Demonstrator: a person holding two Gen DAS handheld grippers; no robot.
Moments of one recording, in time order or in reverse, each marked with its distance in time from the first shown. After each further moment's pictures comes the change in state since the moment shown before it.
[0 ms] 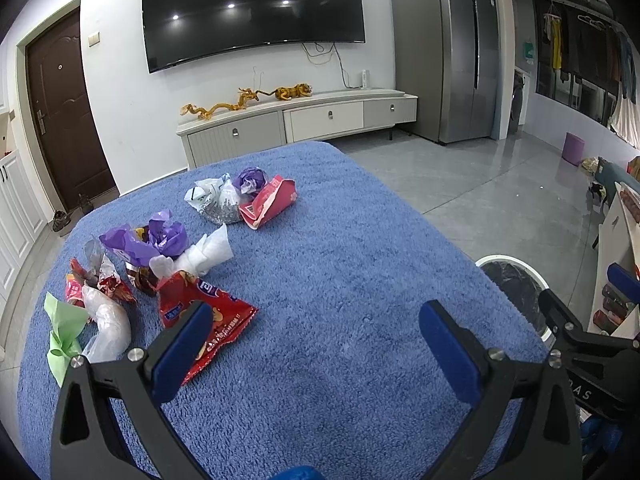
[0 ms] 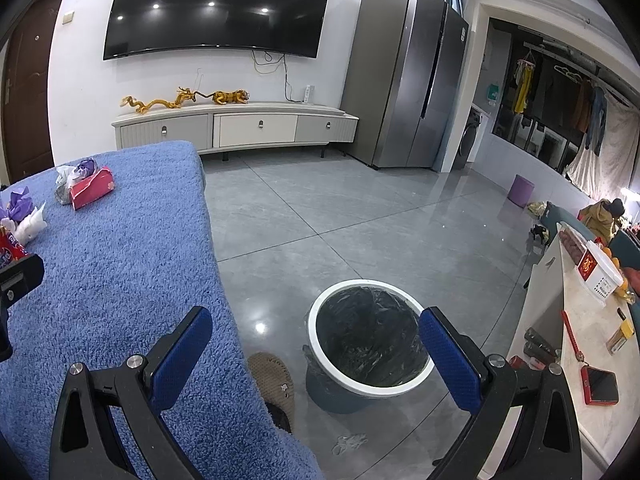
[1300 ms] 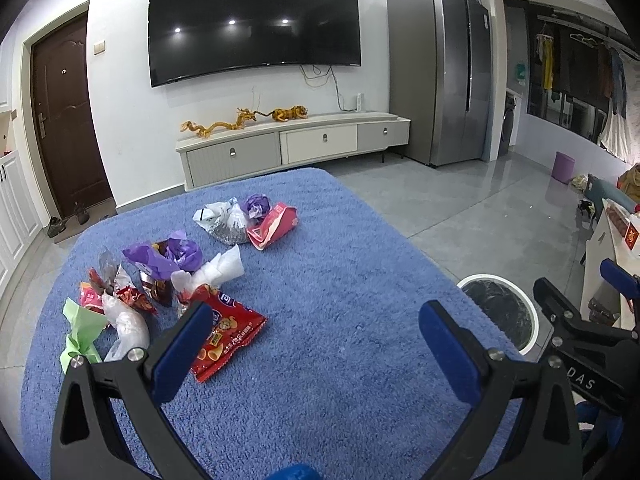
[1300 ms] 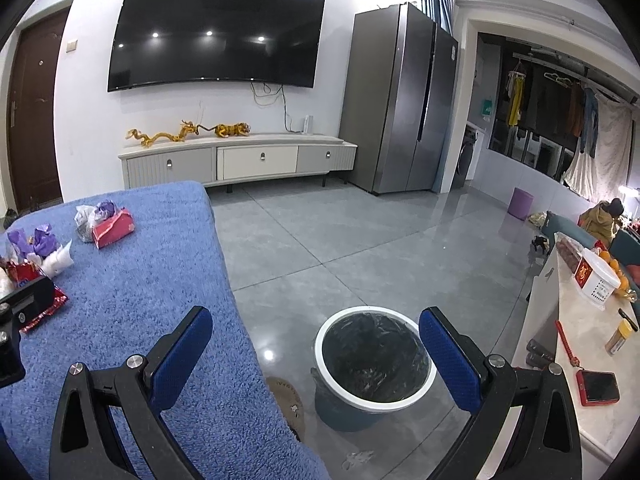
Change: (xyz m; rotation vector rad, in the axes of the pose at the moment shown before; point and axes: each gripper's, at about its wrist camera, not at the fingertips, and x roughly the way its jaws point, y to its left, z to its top) left arm -0.045 0.010 0.005 -0.022 -0.080 -0.041; right arm -0.045 -0.004 0.012 0.043 -0.112 0.018
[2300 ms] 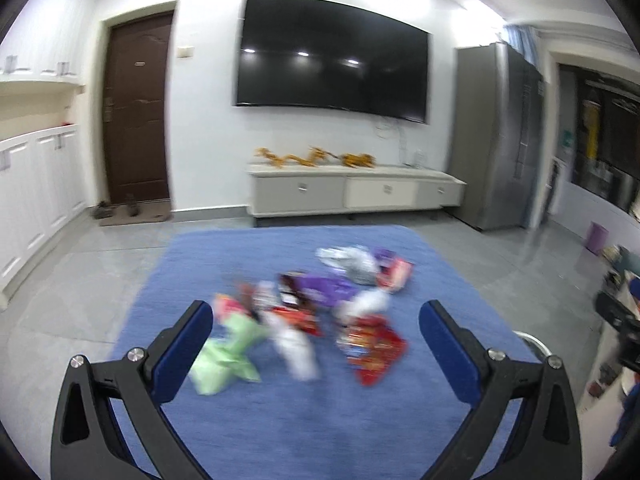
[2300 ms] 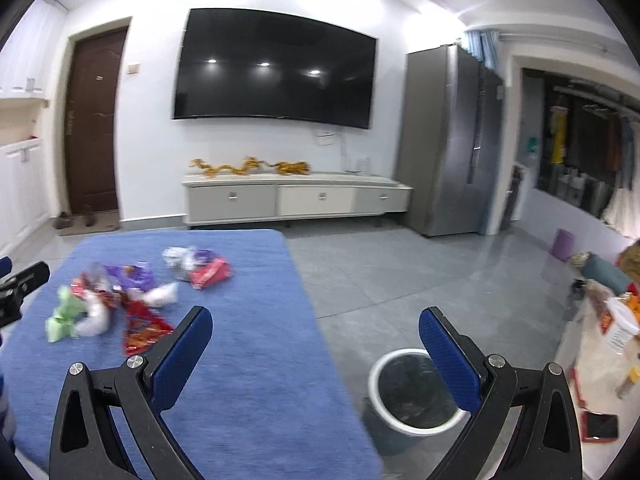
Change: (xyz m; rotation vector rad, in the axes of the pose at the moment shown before) left arm -0.090 0.153 -0.004 -0.198 -0.161 0.172; right arm -0.085 0.053 0.042 -0.081 -0.115 0.220
